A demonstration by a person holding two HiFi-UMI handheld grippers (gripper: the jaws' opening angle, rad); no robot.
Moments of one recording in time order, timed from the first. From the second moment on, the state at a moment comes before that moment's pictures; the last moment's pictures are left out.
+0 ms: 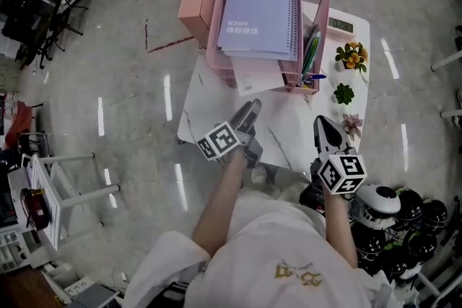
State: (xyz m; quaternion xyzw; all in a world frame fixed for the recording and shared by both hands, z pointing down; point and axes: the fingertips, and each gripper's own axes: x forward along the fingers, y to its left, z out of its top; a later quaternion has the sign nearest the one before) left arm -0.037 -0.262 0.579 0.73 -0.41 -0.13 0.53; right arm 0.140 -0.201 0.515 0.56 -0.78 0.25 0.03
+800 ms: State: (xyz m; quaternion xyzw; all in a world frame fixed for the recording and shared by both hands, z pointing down) left arm -0.060 -0.228 0.498 0.84 -0.41 -0.06 0.34; right arm 0.094 -0.166 0.476 0.59 -0.78 0.20 0.02
